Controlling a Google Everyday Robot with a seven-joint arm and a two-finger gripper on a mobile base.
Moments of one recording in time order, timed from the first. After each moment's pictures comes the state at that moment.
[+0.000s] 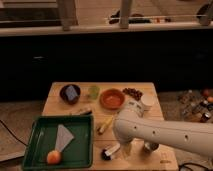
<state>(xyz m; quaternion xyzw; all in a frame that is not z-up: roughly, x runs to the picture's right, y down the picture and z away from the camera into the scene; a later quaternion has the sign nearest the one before) 0.073 0.258 0.696 -0.31 -0.09 -0.16 0.93</state>
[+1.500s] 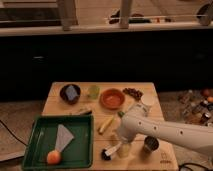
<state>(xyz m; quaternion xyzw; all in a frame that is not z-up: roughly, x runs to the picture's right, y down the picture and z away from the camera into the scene) 0.083 0.297 0.767 -0.35 -0.14 -0.11 0.92</state>
